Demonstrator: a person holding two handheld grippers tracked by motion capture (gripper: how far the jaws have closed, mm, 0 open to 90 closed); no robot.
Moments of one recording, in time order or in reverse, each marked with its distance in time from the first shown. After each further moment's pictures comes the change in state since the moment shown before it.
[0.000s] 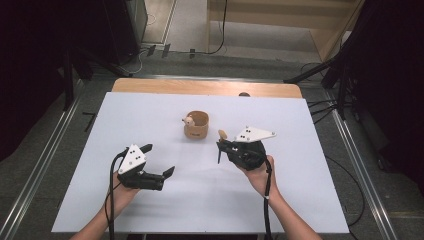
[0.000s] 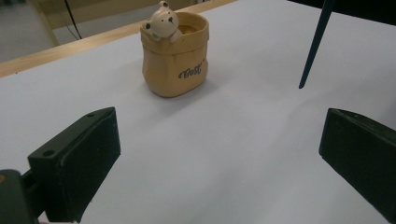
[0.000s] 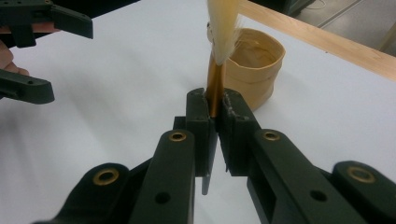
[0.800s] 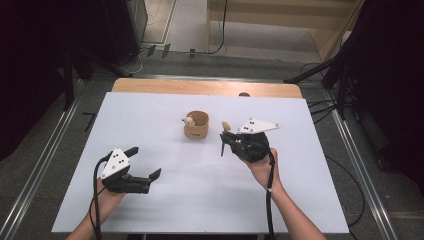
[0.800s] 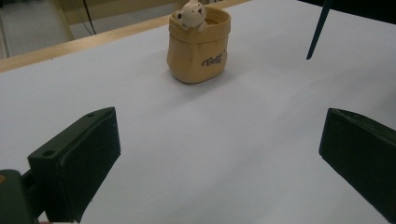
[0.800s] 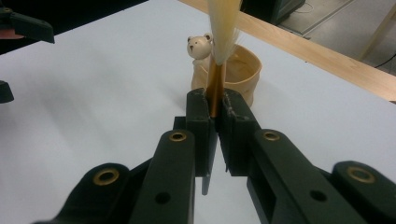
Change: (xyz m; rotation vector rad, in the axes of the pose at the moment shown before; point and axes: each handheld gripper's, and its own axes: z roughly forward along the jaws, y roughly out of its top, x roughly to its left) left arm 0.014 -0.012 -0.026 -0.006 0.036 -0.025; right arm -0.013 0.015 -0.005 -0.006 -0.033 0.000
